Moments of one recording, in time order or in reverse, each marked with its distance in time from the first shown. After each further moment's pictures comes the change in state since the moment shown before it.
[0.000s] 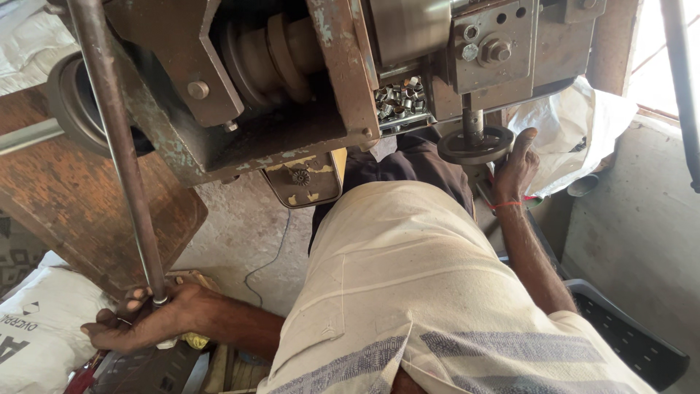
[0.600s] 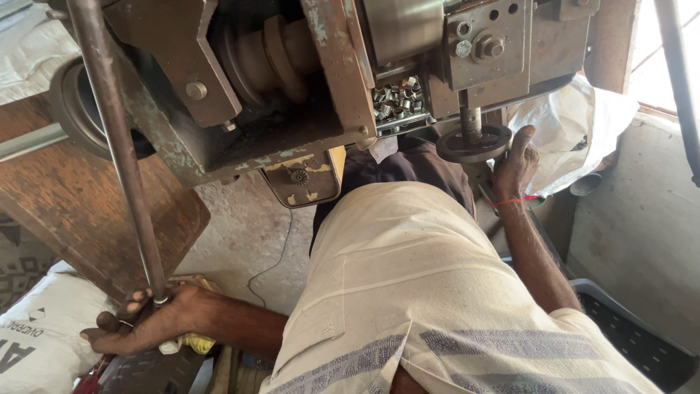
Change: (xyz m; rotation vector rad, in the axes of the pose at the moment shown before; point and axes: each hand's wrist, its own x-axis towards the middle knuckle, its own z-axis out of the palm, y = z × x) left_hand 0.009 -0.006 -0.004 -0.092 0.019 -0.023; right_hand 0.001 -0.003 -0.005 0.018 -0.046 -0.027
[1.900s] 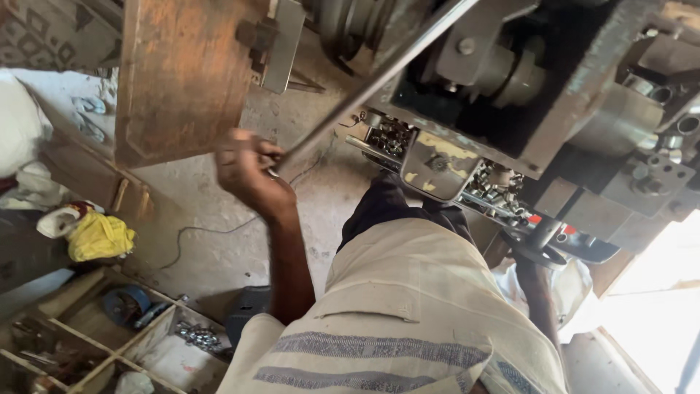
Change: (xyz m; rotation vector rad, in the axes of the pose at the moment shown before) left_hand -0.094 0.018 0.038 0.120 -0.263 -0.062; right_hand 0.040 0.051 0.036 -0.384 -0.721 -0.132
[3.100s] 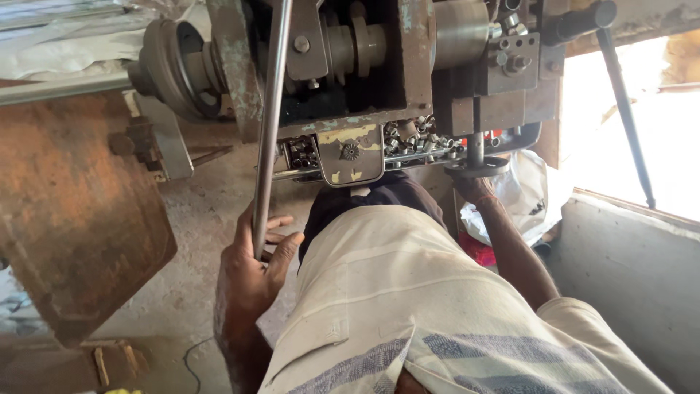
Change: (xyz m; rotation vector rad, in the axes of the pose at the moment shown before) left_hand -0.007 0.071 0.001 0.645 -1.366 -0.127; right_hand 0.024 -0.020 0.005 -0.773 0.406 -0.683
